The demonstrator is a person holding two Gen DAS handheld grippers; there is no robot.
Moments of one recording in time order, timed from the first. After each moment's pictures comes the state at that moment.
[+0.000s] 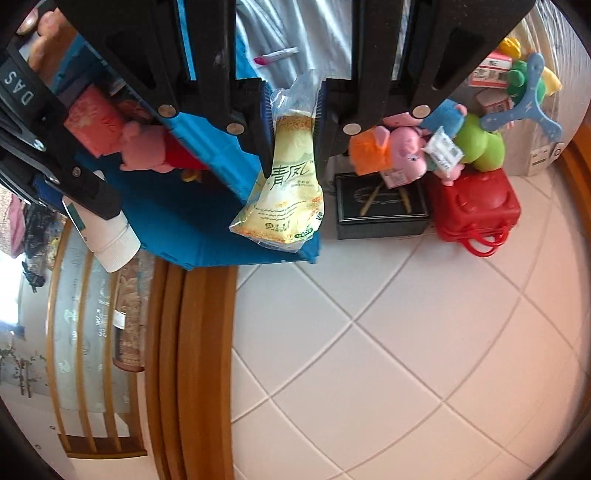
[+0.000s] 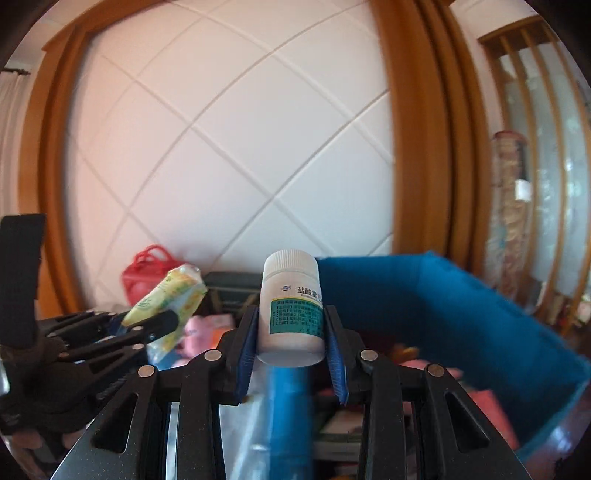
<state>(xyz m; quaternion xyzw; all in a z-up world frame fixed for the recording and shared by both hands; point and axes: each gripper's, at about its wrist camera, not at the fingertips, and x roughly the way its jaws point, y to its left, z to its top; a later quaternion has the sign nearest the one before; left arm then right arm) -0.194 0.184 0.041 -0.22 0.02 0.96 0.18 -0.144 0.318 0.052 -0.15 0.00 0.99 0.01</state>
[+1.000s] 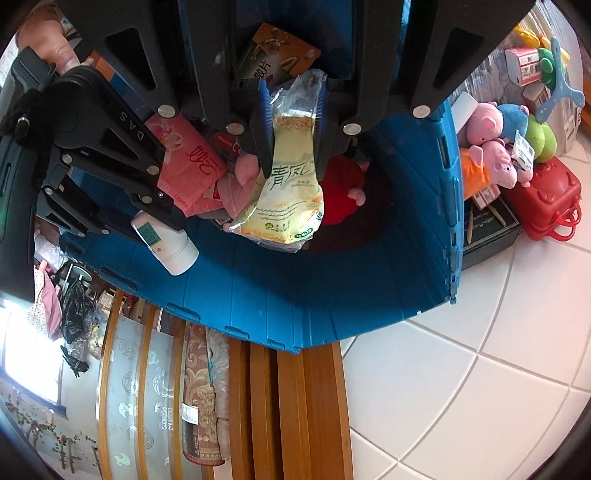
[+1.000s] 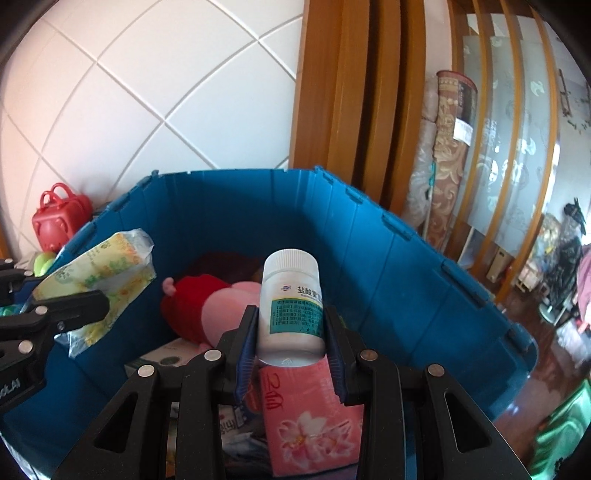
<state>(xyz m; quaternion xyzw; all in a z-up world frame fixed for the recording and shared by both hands) -0.178 0.371 0.007 -0.34 0.12 0.89 0.26 -0.157 0.496 -0.031 -0.28 -0.01 0.95 0.11</state>
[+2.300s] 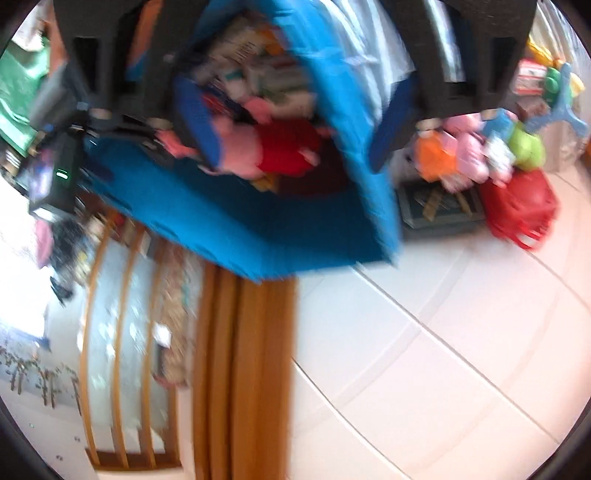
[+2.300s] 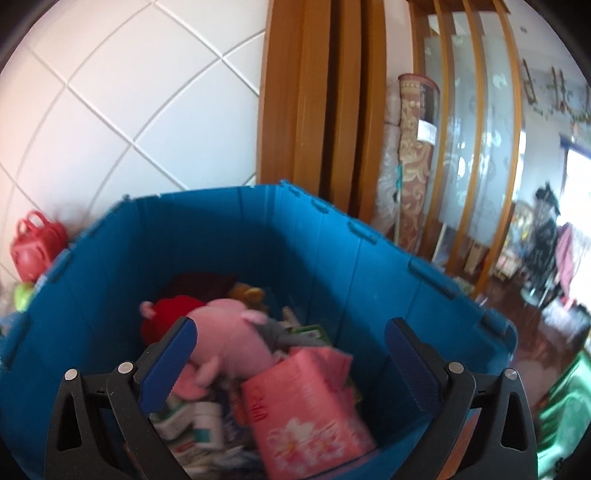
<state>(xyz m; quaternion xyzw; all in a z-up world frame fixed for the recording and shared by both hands) -0.146 0.271 0.054 -0.21 0.02 0.95 0.21 -0.140 0.502 -0.020 -0.24 0.02 0.96 0.16</state>
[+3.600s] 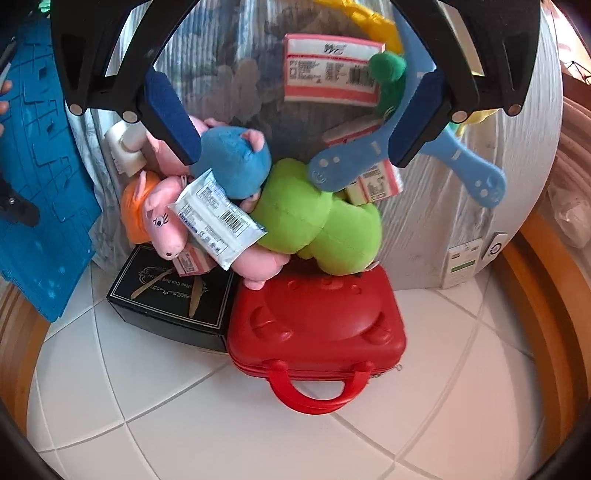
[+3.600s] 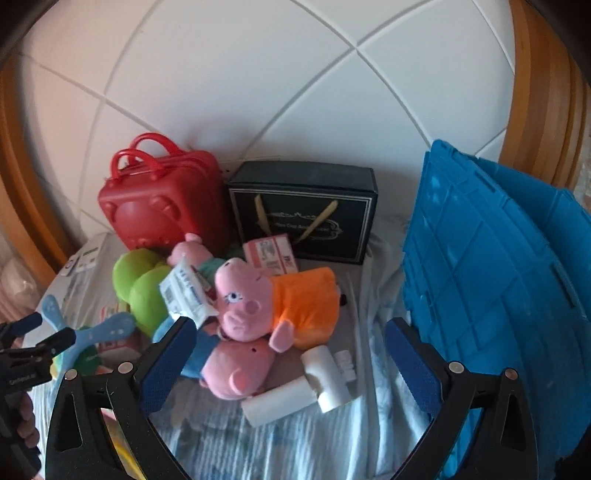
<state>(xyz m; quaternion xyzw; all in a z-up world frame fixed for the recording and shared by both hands) -0.411 -0.112 -0.090 -0.42 -0.03 0.91 0.00 -0.432 0.145 -0.072 -0.39 0.00 0.92 -0.07</state>
